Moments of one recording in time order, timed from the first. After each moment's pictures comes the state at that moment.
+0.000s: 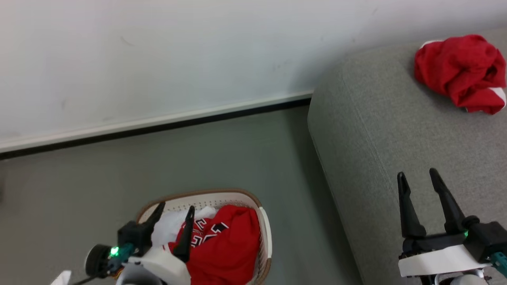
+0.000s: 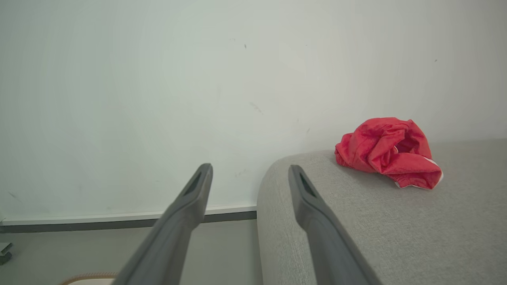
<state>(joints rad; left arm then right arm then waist) -0.17 0.09 -0.12 0.31 -0.08 -0.09 -0.14 -0.16 -0.05 0.06 0.15 0.23 0.13 -0.26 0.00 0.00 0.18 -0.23</state>
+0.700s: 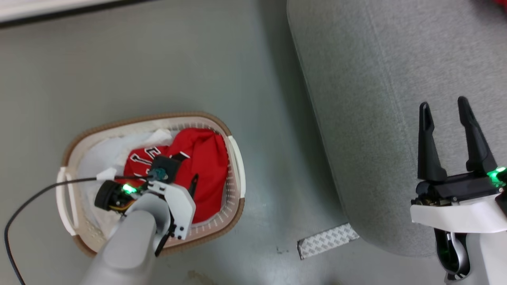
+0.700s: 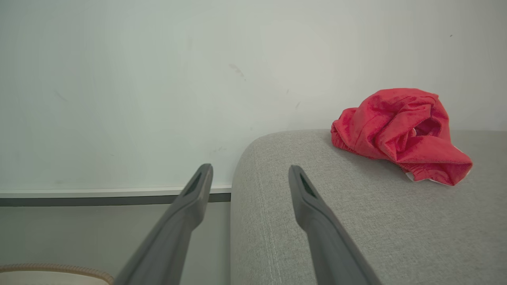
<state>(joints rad) -0.68 0.11 -0.28 0.91 0.04 -0.11 -0.01 -0.34 -0.05 0.05 0.00 0.24 0.13 -0.26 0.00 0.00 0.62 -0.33</state>
